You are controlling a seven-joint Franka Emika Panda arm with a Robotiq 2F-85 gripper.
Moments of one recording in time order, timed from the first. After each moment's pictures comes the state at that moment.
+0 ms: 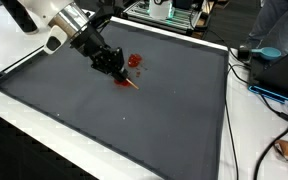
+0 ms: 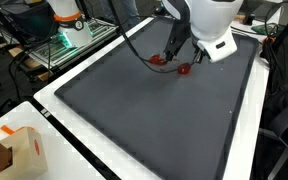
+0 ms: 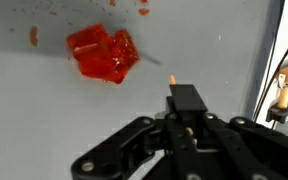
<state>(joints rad) -0.15 0.70 0.16 -1.54 0.58 2.03 -0.52</state>
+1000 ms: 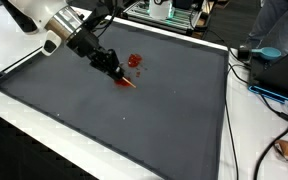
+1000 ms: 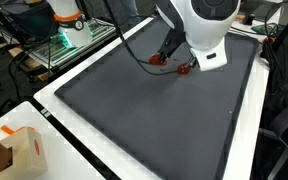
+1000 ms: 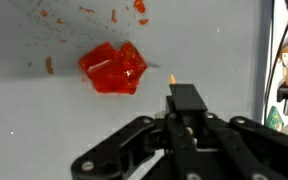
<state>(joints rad) -0.18 0.72 0.16 -1.52 0.60 1.99 -0.39</state>
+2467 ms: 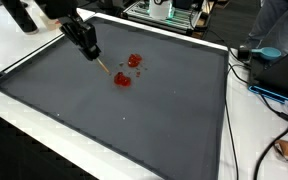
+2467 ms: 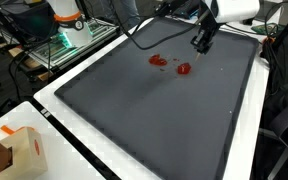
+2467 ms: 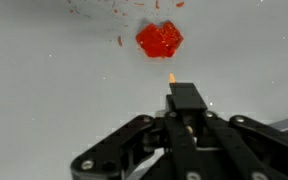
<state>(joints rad) -0.06 0.56 0.04 -1.49 0.27 1.98 -0.02</state>
